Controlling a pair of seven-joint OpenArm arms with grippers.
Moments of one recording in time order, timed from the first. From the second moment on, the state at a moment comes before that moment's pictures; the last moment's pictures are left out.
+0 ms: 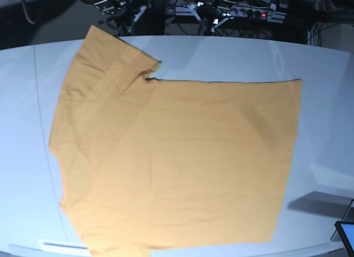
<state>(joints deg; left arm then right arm) 2.8 -1.6 3.4 8.1 5.6 -7.7 -11.5 -1.9 -1.9 -21.3 7.5 6.7 6.7 12.8</state>
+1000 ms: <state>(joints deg) 3.3 -1.1 3.3 7.9 5.6 -7.7 -11.5 -4.1 -0.5 -21.3 7.1 5.4 7.1 16.3</state>
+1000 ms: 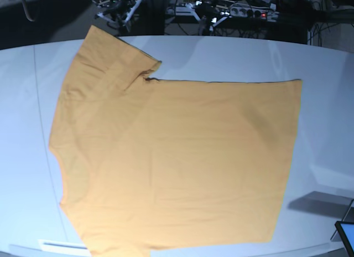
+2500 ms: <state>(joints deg) 27.4 -10.4 3.7 26.1 5.8 -8.1 -32.1 -27.3 1.3 -21.3 22.4 5.6 7.1 35.8</state>
